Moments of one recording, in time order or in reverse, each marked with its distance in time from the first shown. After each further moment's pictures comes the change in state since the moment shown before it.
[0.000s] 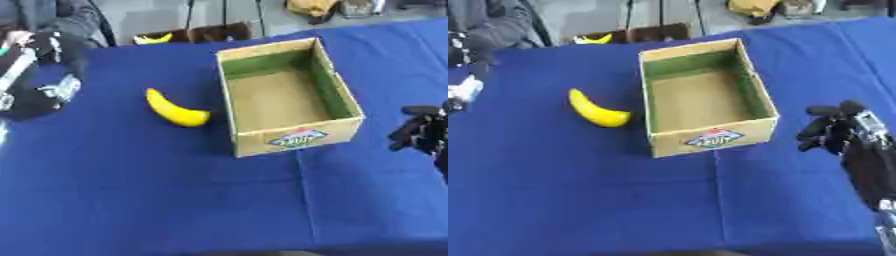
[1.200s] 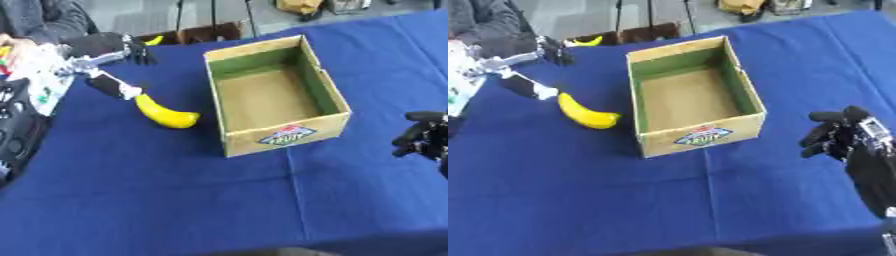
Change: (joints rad) left arm -0.466 -0.106 -0.258 0.566 -0.505 -0.217 -0.090; right arm -0.010 -0.001 0.024 0.000 0.000 0.008 0.023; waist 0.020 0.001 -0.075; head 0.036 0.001
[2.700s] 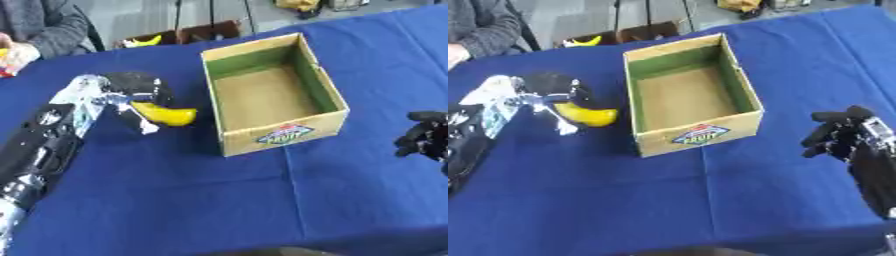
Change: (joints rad) left arm 0.033 -0.061 -0.055 0.071 -0.158 -0.104 -0.015; right arm -0.005 0.000 0.001 0.001 0.000 0.001 0.003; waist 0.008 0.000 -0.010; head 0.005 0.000
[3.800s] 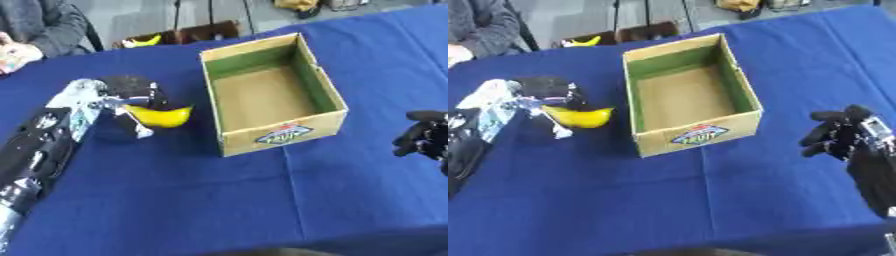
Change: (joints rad) left arm 0.009 0.038 0.010 -0.026 0.045 0.011 -0.011; right arm 0.000 0.000 0.000 0.000 0.000 0.000 0.000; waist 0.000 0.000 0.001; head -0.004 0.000
